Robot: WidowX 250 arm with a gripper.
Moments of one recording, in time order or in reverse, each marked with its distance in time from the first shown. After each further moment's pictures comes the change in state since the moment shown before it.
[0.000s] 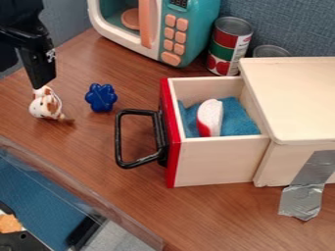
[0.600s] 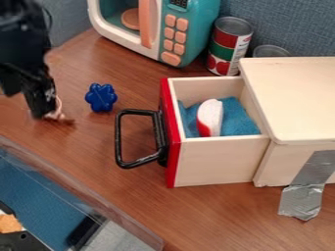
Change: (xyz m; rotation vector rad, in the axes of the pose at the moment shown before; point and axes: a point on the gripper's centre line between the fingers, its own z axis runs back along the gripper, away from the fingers) arm -0.005 0.005 -0.044 0.031 0.029 -0.175
